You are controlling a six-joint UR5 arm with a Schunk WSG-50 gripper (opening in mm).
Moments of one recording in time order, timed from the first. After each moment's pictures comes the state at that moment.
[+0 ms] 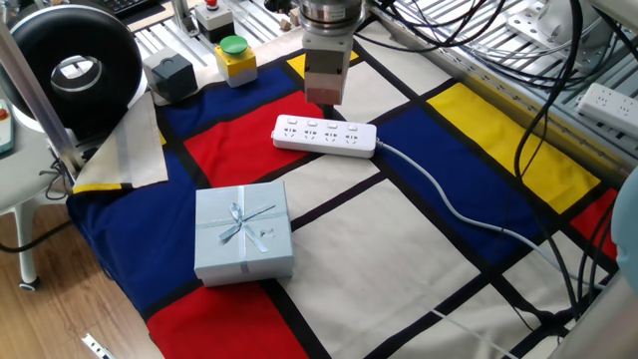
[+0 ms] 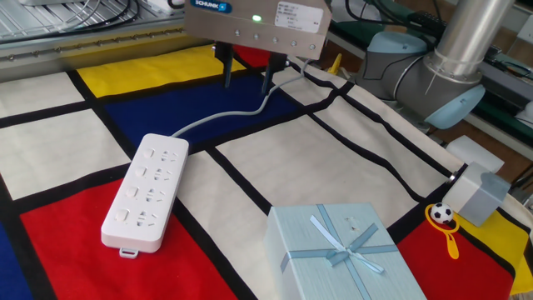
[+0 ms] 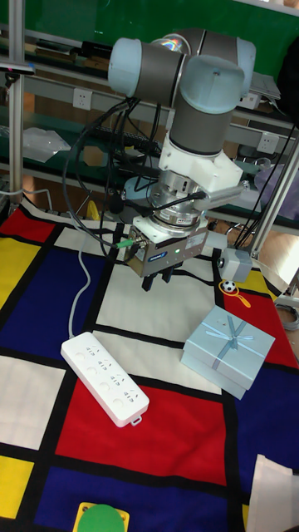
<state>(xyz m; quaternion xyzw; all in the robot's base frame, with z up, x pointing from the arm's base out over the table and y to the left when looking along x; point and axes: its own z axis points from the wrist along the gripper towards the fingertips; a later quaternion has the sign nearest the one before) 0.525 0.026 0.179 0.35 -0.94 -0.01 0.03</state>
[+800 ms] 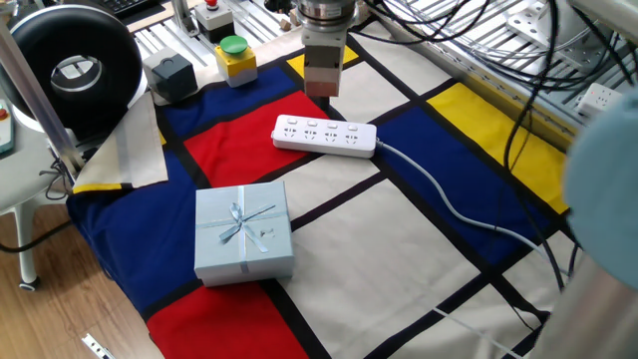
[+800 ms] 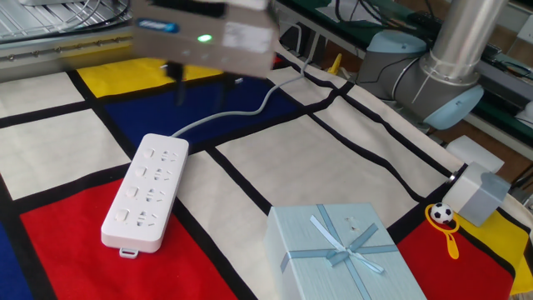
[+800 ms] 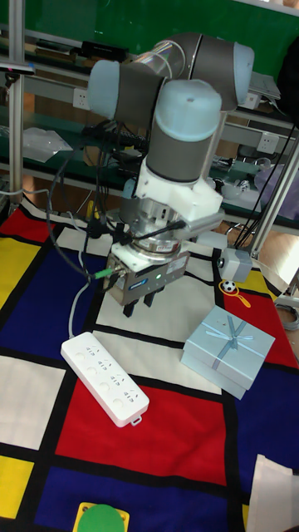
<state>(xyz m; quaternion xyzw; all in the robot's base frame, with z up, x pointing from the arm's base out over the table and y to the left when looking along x) 0.582 -0.009 0.147 0.38 -0.93 -0.01 0.03</state>
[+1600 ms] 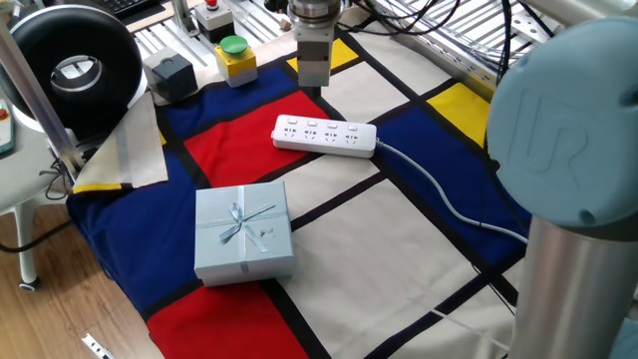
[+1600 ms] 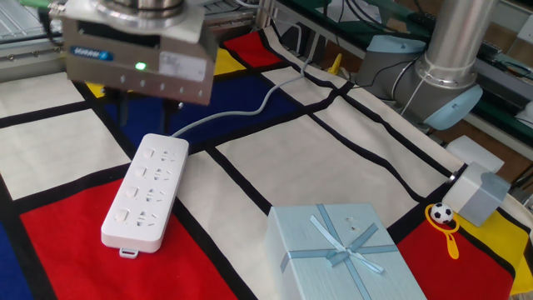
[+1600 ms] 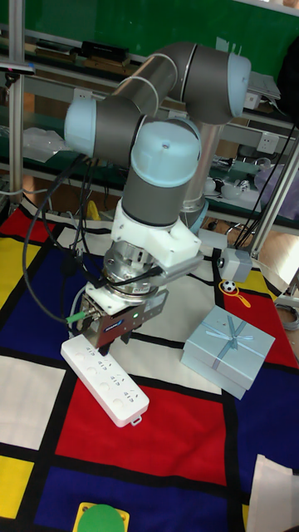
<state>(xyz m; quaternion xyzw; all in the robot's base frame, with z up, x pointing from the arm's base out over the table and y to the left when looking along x) 0.633 -0.035 0.111 0.38 -0.93 0.01 0.02</state>
